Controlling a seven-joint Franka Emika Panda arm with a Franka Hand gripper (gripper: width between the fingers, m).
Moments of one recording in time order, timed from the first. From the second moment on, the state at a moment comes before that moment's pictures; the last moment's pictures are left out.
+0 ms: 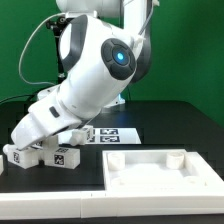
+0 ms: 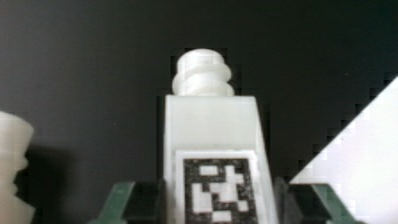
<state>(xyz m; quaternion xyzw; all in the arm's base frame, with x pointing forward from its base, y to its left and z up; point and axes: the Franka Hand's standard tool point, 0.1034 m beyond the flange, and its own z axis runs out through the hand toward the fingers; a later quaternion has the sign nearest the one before) 0.401 -0.136 0.035 0.82 0.38 -0.41 0.11</state>
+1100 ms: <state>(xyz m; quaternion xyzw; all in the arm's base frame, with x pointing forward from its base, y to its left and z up) 0.486 -0.079 0.120 0.97 0.12 -0.23 -0.04</state>
